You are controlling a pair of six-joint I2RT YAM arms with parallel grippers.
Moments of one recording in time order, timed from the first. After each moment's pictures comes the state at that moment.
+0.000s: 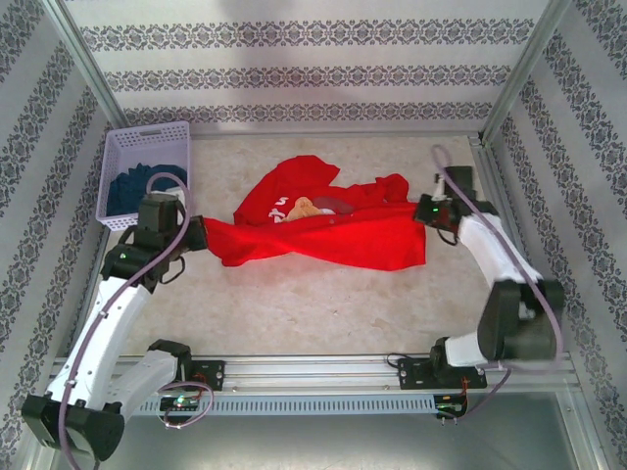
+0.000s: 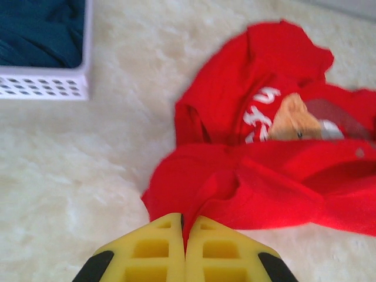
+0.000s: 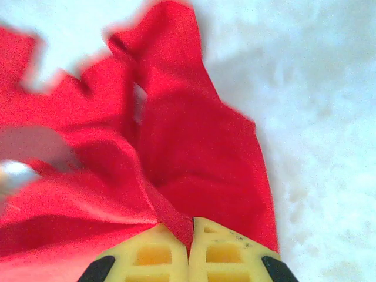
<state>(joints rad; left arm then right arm) -0.14 0.92 0.98 -0.79 -0.02 -0.36 -0.06 1.37 0.98 -0.48 -0.21 0.36</state>
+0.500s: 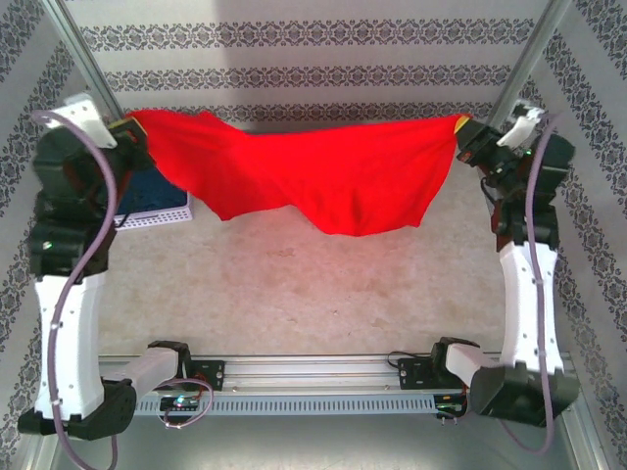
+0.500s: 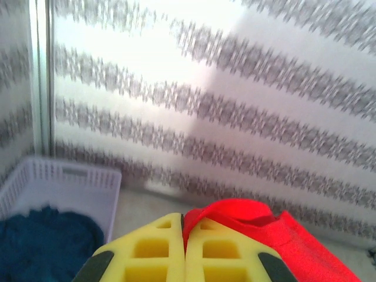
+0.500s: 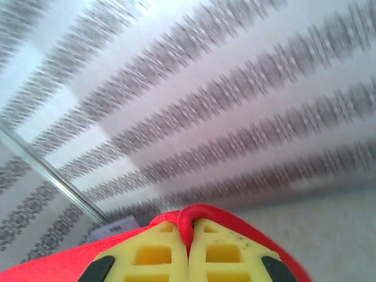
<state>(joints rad) -0.03 1.08 1.76 -0.75 -0.10 -0.30 -0.22 1.07 1.27 -0.14 -0.59 0.59</state>
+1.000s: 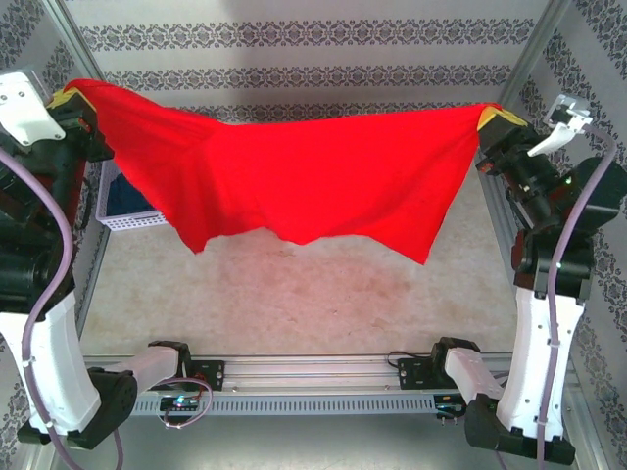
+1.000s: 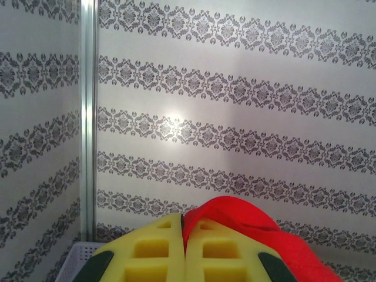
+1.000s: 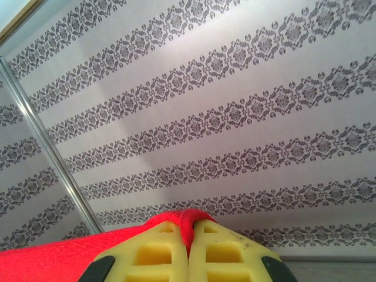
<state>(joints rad) -0.02 1.12 2.10 -0.86 -0.19 -0.11 -0.22 0.91 1.47 -0.33 -0.55 0.50</state>
